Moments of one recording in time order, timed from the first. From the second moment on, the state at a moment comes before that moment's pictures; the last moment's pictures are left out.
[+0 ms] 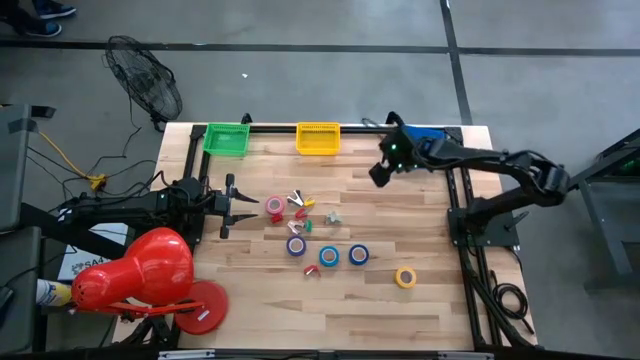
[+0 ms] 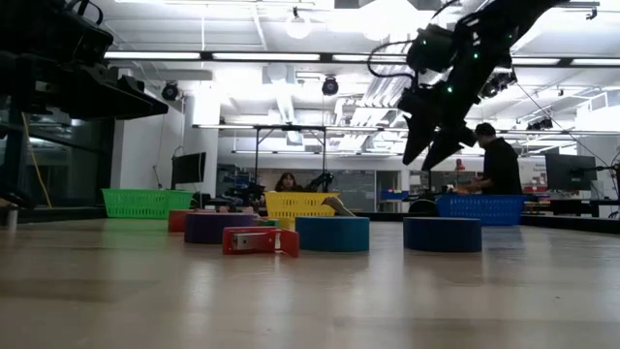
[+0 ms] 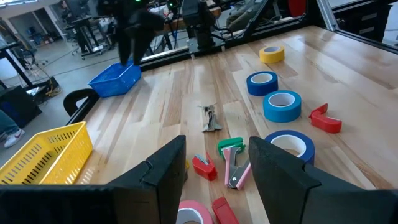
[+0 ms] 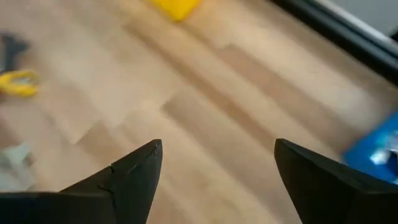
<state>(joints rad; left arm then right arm) 0.12 0.22 0.08 -0.01 0.12 0.29 -0.50 1.35 0.84 -0.44 0.08 0.31</state>
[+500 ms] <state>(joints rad) 0.12 0.22 0.08 -0.01 0.12 0.29 -0.13 1.46 0.84 -0.27 0.05 0.28</state>
